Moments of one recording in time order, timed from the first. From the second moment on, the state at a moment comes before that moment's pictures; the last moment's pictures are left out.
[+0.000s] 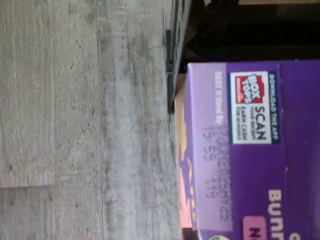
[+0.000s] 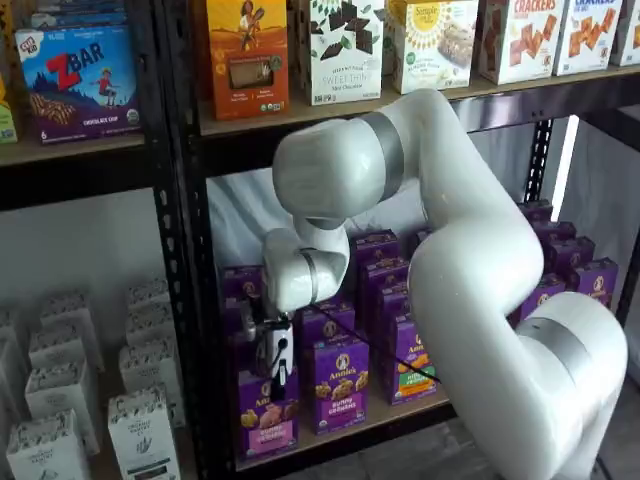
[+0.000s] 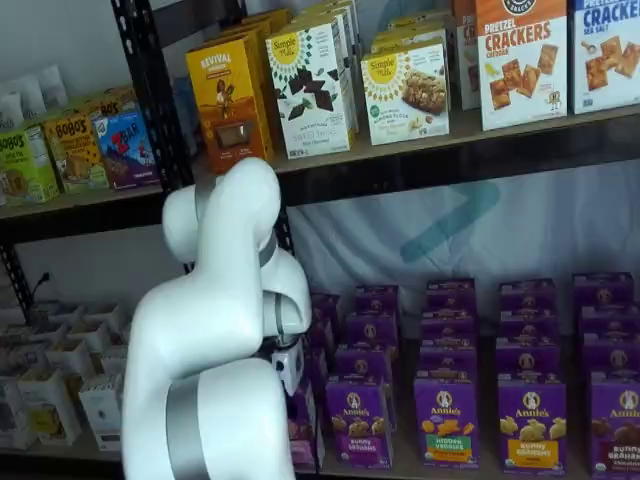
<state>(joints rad) 0.38 1.06 -1.53 0.19 0.44 -1.36</state>
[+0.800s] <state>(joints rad) 0.40 0.90 -1.30 0.16 0.37 -1.31</state>
